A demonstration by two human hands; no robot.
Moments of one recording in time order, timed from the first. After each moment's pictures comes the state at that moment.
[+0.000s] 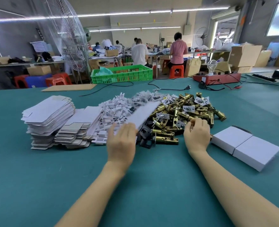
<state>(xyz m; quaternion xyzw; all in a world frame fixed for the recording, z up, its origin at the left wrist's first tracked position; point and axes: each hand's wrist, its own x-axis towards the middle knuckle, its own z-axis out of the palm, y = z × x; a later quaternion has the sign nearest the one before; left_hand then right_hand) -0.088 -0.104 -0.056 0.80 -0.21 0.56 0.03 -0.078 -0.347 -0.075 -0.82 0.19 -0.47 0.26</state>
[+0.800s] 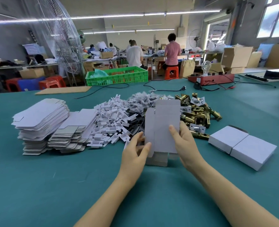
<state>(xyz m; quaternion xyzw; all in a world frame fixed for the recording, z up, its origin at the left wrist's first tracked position) -0.126 -0.132 -0.063 0.78 -0.17 0.08 0.60 -0.126 -0.301 -0.052 -0.66 -0.04 -0.22 0.72</state>
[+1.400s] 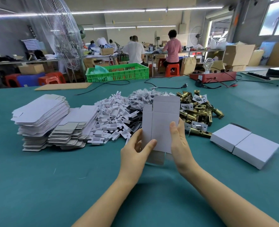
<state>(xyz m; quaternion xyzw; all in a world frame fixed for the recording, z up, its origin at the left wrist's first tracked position) -0.136 -0.133 -0.058 0.73 -0.11 0.06 0.68 -0.144 -0.268 -0.045 -0.67 -0.06 -0.22 0.71</state>
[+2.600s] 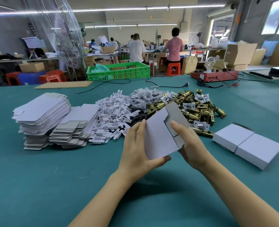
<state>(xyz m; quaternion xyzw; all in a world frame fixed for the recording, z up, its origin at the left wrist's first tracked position) -0.124 -0.125 -0.059 0.84 -0.30 0.25 0.38 -0.163 -0.284 -0.010 -0.63 -0.13 -0.07 0.77</state>
